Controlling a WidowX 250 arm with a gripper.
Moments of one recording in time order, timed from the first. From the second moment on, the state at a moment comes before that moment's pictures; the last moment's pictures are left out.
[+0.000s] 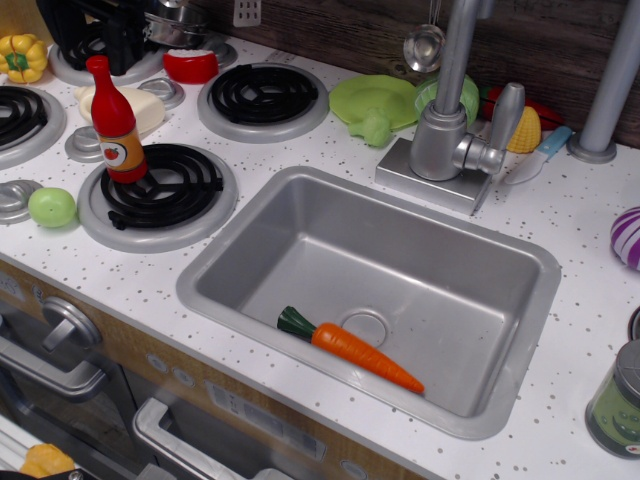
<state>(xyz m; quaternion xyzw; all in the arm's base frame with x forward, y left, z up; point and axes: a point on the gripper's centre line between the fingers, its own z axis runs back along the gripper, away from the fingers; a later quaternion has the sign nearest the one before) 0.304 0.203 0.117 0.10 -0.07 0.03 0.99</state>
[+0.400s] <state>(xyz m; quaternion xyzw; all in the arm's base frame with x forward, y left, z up) 0.293 0.202 0.099 0.10 -0.06 0.03 0.99</state>
